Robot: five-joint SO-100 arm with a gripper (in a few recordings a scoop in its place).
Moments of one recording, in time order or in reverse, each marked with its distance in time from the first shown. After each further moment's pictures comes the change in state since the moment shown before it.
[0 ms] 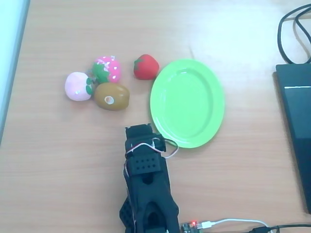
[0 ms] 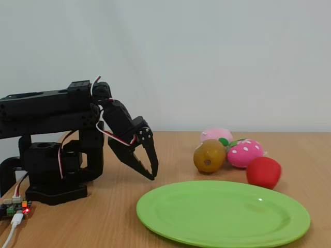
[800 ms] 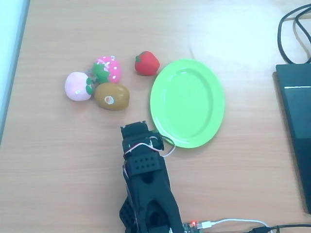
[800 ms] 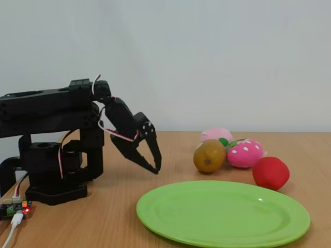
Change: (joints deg) arm -4.4 -5.5 -5.8 -4.0 -0.9
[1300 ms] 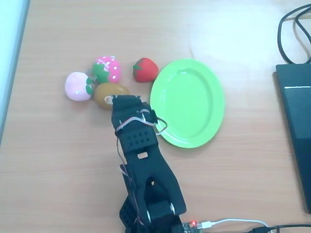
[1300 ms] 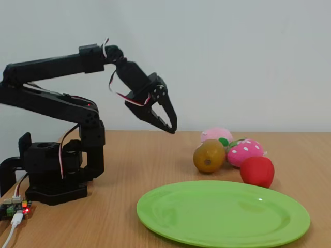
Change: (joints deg) arm -4.1 -23.9 -28.5 -2.7 21.1
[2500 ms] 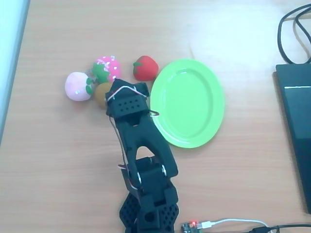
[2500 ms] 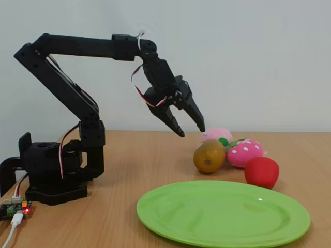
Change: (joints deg) arm -1.5 -26.6 -13.6 -0.5 18.5
